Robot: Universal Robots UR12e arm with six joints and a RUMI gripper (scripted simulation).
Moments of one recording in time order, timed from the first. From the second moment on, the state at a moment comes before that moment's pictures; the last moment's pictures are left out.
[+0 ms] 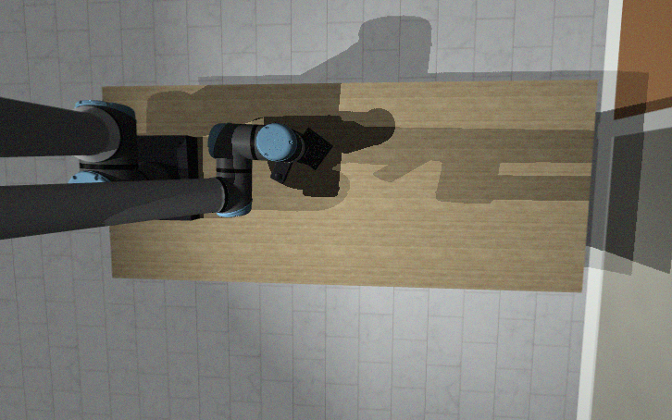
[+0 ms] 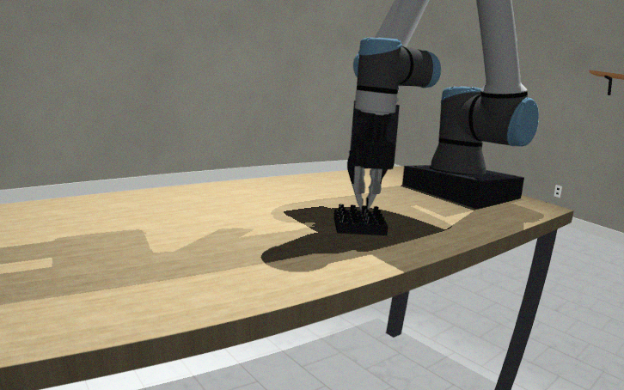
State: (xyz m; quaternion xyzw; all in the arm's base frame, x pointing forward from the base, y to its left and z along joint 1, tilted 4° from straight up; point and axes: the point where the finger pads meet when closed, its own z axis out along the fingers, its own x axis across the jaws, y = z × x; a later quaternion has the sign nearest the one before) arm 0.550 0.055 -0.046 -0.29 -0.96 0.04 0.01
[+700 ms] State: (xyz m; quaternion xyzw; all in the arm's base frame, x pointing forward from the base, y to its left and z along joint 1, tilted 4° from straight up) arm 0.552 0.054 -0.046 -0.11 -0.99 0.03 0.02
